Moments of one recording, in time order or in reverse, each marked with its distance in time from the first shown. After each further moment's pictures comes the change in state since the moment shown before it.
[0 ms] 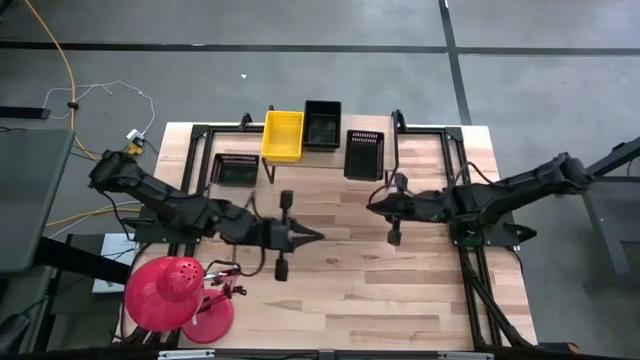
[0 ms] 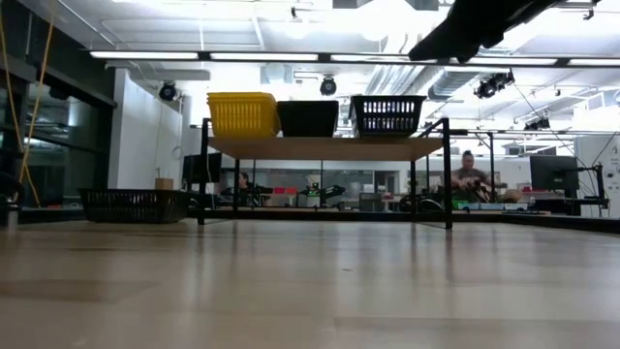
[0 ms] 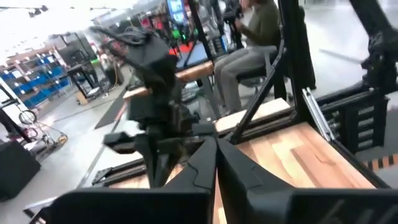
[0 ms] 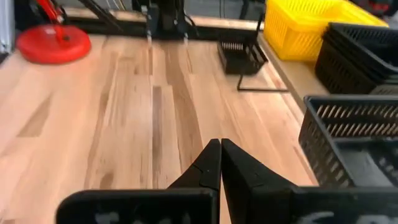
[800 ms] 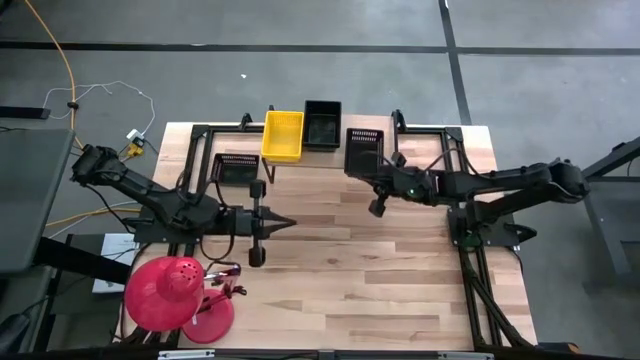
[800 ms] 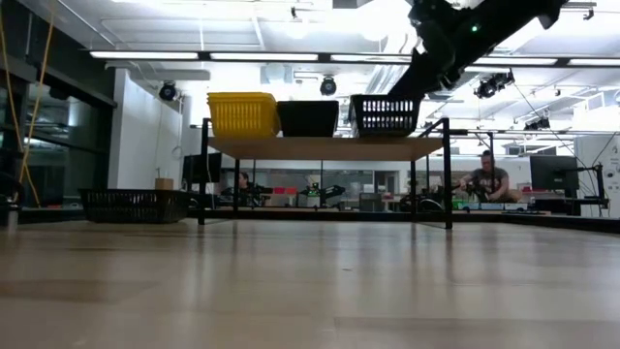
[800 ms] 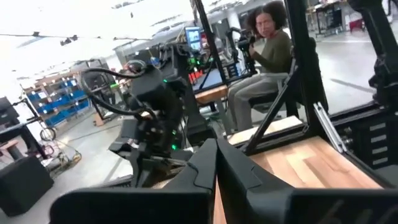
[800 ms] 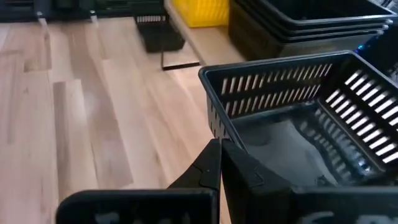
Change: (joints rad) left arm 0.011 -0.275 -0.359 0.242 -0.012 0.041; right arm -0.259 0.130 0.045 0.007 0.020 0.031
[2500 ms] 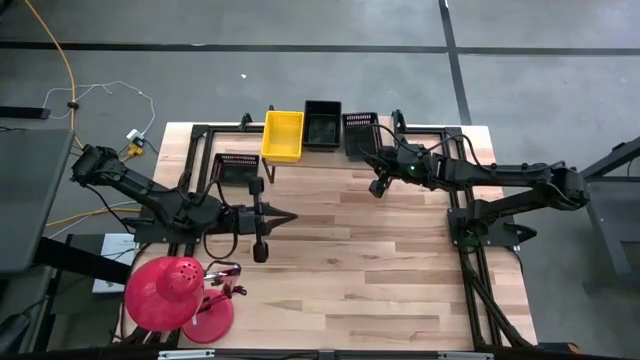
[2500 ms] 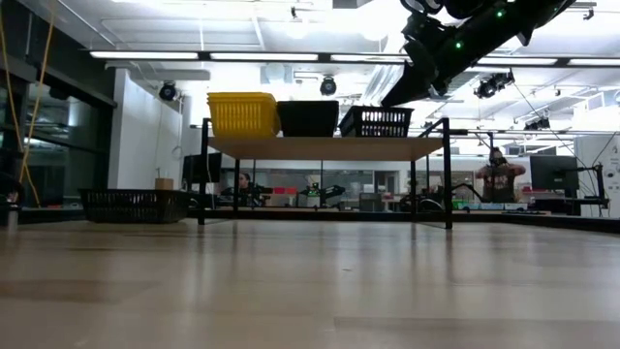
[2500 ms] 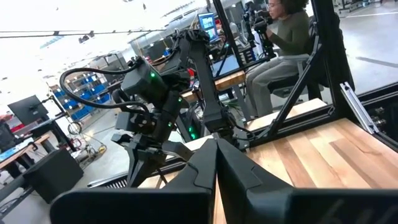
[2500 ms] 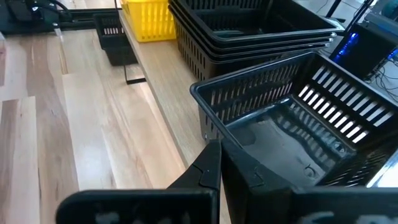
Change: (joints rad) left arm 0.003 0.001 0.000 -0.030 -0.070 0.063; right arm -0.214 -0.001 0.000 0.075 -0.139 -0.116
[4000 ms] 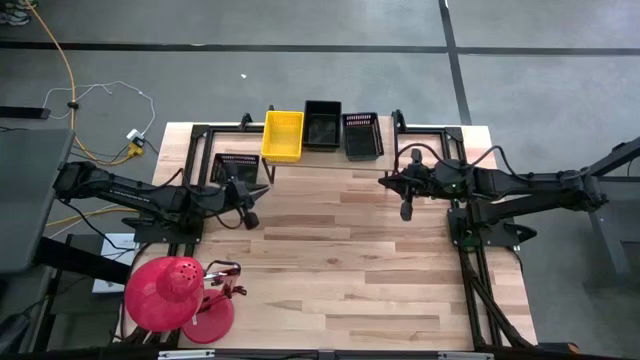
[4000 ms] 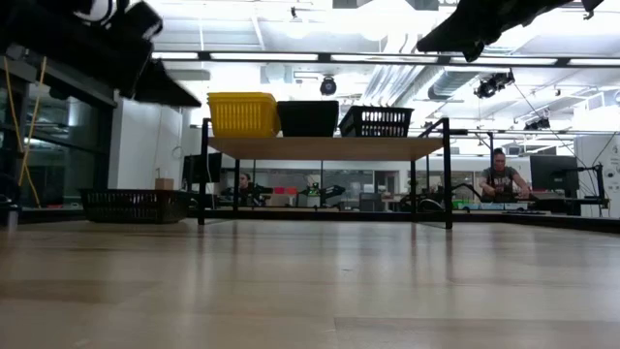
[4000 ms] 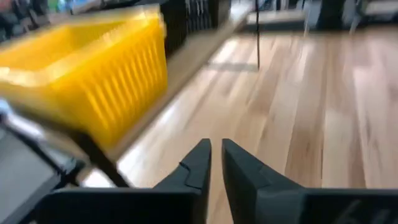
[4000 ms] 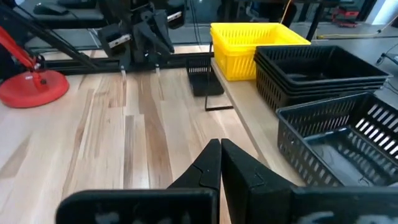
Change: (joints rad) left arm 0.273 -0.335 -0.452 -0.275 -0.128 -0.415; right arm 0.217 -0.337 -0.063 -0.134 -0.063 0.050
